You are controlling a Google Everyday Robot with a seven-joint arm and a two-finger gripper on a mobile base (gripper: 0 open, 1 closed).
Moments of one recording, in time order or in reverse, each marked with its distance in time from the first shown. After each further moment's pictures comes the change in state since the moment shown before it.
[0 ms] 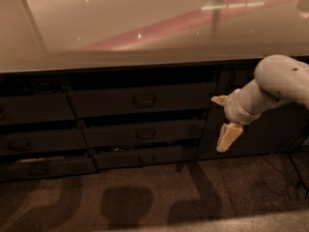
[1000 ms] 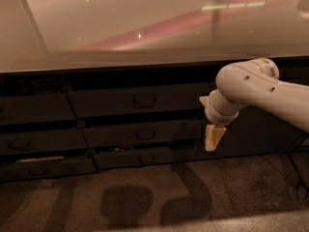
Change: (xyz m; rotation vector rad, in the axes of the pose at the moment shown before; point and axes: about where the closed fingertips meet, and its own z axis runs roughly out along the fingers) arm -0.024 -0.009 0.026 0.063 0.230 -0.064
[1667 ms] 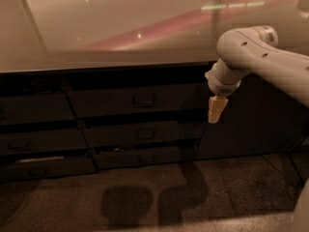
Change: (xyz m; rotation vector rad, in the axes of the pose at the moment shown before) arm 0.018 -0.087 -0.018 0.029 0.041 0.044
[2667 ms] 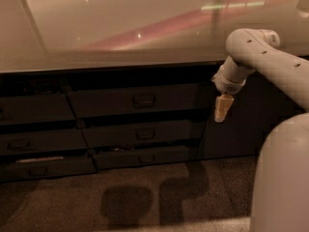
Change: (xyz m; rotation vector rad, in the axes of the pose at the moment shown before) arm 0.037 -0.018 0.045 -0.116 -0.025 0.036
